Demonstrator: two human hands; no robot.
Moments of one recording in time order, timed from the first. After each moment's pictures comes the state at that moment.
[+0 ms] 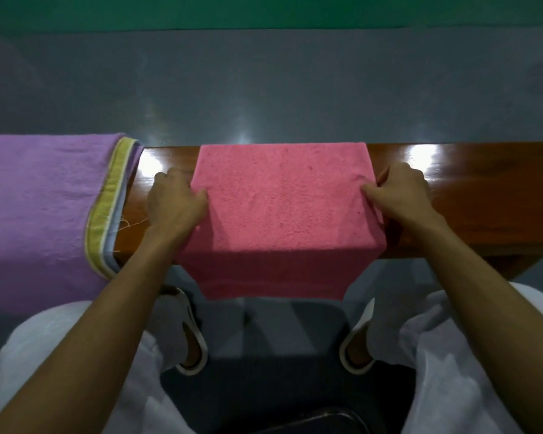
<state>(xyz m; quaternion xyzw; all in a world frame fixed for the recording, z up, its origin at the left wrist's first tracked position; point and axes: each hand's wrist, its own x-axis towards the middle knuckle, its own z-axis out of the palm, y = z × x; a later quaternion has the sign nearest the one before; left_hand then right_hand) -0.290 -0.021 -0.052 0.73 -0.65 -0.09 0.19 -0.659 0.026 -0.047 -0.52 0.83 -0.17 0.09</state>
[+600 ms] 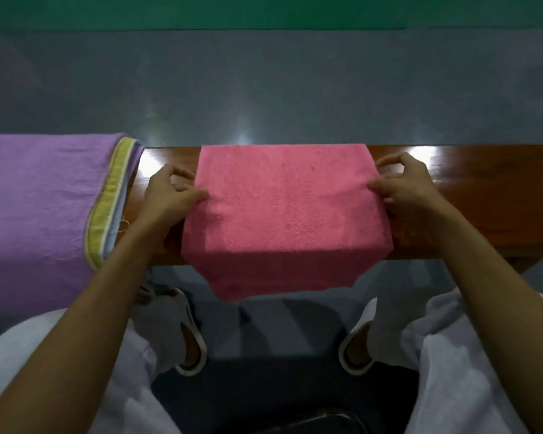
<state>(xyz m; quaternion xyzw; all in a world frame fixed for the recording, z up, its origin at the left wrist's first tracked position) -0.272 -0.024 -0.046 0.66 -0.55 -0.39 0.33 -0.665 0.034 -0.033 -0.39 0.71 -0.42 0.40</state>
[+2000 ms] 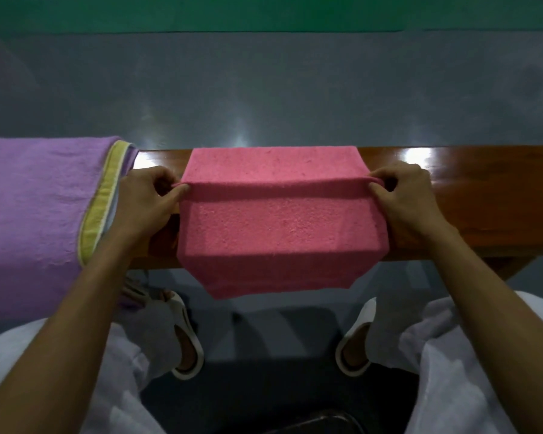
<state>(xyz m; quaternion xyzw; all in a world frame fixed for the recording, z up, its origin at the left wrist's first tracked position) -0.248 -0.023 -0.040 0.60 -0.72 -0.16 0.32 -0.675 0.044 -0.038 -0.63 0.71 -0.30 0.08</state>
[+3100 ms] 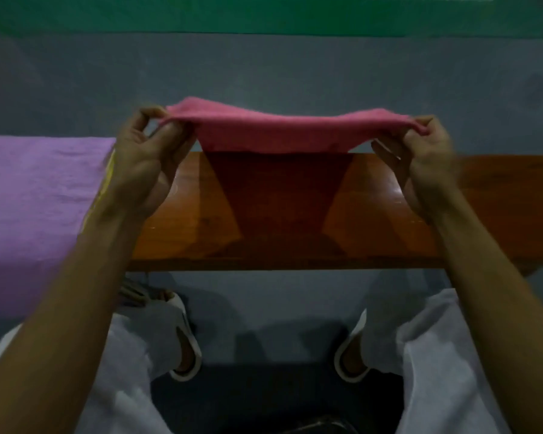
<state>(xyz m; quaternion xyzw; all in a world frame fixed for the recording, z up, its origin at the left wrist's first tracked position) -0.275 -0.041 0.014 0.30 -0.43 -0.63 0.57 -0.647 0.023 0.023 -0.39 0.52 -0.65 0.41</state>
